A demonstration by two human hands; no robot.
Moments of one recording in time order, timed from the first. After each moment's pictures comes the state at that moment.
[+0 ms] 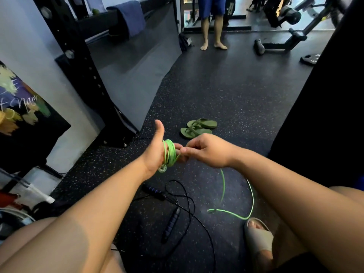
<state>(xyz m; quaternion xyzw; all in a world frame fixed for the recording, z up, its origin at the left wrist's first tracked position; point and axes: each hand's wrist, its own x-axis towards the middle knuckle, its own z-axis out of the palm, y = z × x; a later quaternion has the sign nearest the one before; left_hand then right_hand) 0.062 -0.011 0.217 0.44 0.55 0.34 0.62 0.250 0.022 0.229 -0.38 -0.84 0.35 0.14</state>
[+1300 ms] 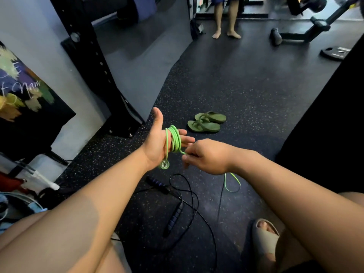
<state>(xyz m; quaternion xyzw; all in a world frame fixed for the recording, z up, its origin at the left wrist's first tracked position) 0.048 0.015 0.207 0.36 0.51 0.44 0.64 0.223 0.025 0.219 -0.34 -0.91 0.23 0.01</state>
